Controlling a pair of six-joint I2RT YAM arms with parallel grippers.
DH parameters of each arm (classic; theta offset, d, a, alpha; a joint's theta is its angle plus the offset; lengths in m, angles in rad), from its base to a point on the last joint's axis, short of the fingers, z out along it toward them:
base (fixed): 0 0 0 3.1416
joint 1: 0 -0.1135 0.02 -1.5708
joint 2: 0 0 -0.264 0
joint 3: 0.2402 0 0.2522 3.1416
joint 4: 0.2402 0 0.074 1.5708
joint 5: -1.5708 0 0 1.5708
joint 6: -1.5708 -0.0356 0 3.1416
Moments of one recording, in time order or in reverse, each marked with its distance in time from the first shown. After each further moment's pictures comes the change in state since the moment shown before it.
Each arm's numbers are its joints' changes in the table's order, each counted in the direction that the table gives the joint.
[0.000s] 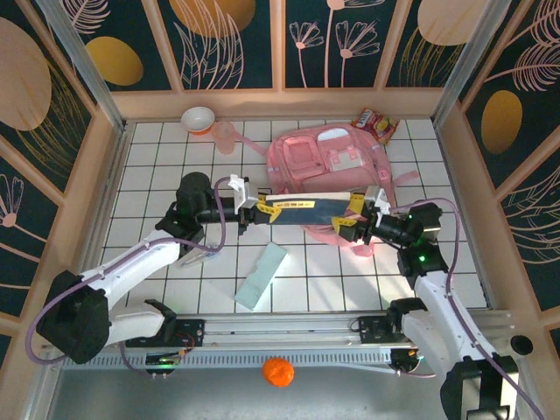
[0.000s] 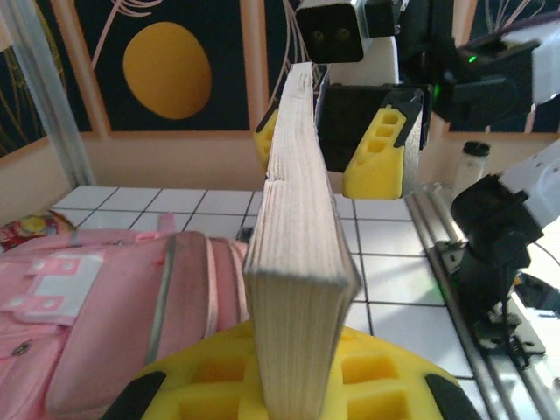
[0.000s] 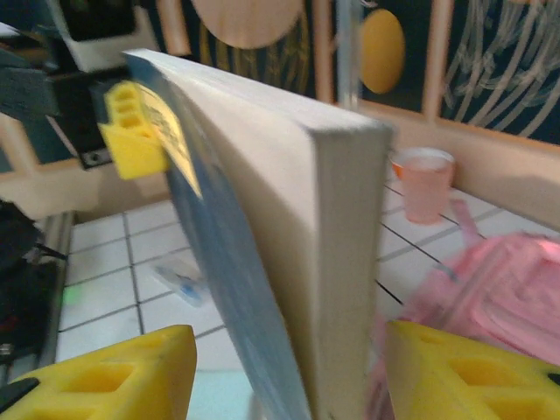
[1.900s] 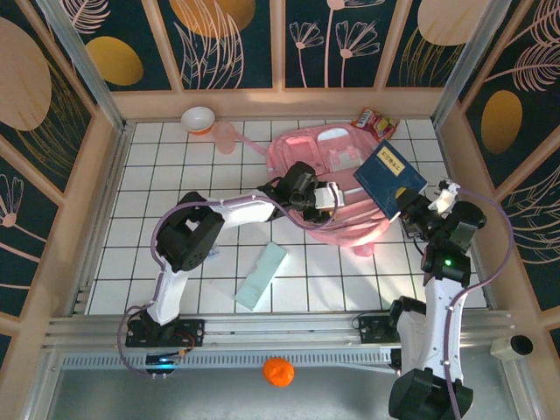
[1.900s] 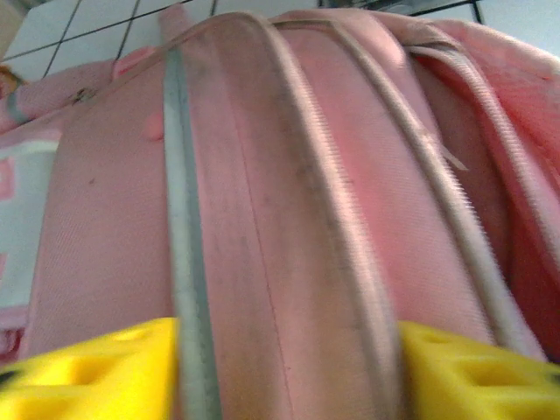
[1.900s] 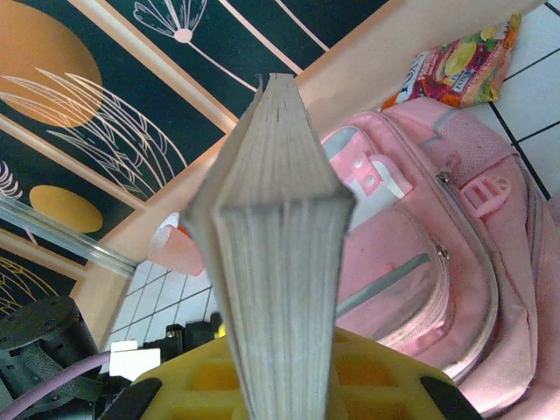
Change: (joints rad) left arm 0.265 -0.874 0.713 0.382 0.561 -0.555; right arm 0.470 0.112 0.125 0.472 -0.386 -0.547
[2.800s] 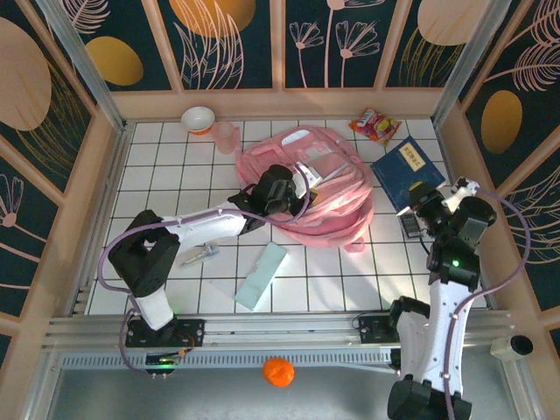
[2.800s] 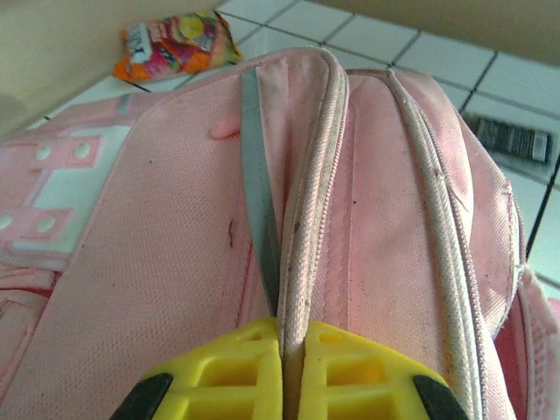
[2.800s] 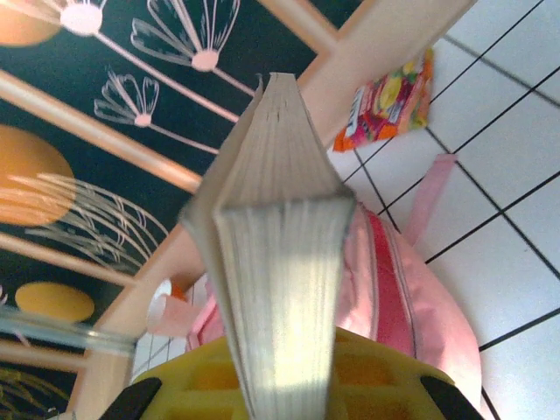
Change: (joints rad) left arm 0.009 0.348 -0.275 -0.124 0.285 0.593; right arm 0.000 0.047 0.165 0.214 -0.205 -0.184
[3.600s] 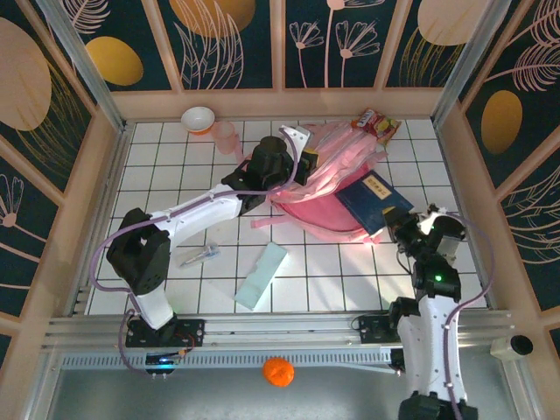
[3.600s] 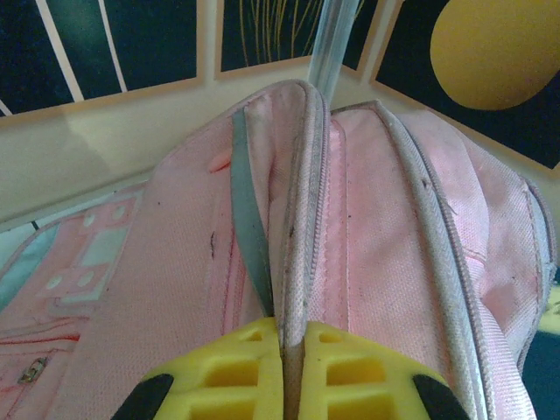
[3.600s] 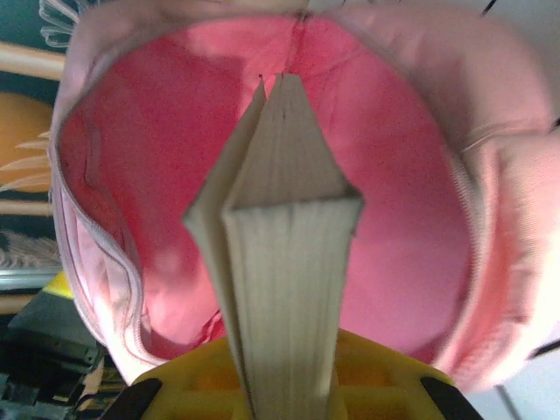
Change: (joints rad) left arm -0.061 -0.002 0.194 0.006 0.036 0.250; right arm -0.191 0.071 -0.309 -0.134 0.106 -0.364
